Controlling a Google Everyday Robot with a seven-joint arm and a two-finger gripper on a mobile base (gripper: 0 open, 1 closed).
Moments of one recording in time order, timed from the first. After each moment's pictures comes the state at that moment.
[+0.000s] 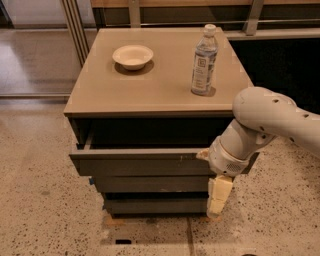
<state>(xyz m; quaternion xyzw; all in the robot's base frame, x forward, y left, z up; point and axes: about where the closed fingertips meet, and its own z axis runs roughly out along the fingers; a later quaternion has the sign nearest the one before) 0.435 -0.122 0.693 -0.68 0.71 0.18 0.09</state>
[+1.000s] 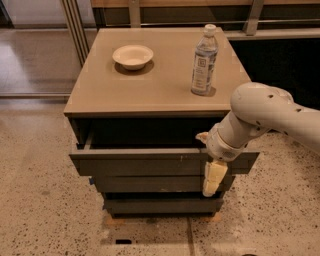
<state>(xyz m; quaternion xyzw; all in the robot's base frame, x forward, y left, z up) 0.501 -0.131 0.687 -0.69 0.70 0.12 0.15</state>
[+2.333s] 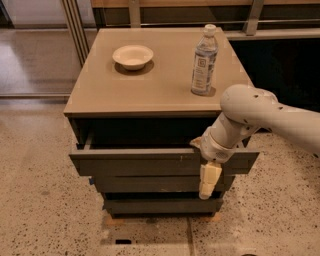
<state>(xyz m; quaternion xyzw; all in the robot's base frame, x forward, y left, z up) 0.499 -0.116 0.666 -0.70 0.69 0.15 0.12</state>
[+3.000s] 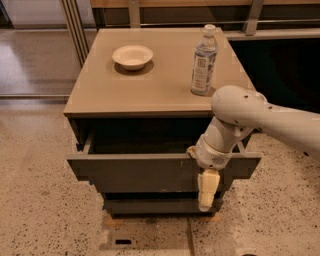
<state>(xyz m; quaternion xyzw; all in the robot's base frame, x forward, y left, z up) 0.458 -0.102 0.663 -0.71 0.68 0.20 0.05</state>
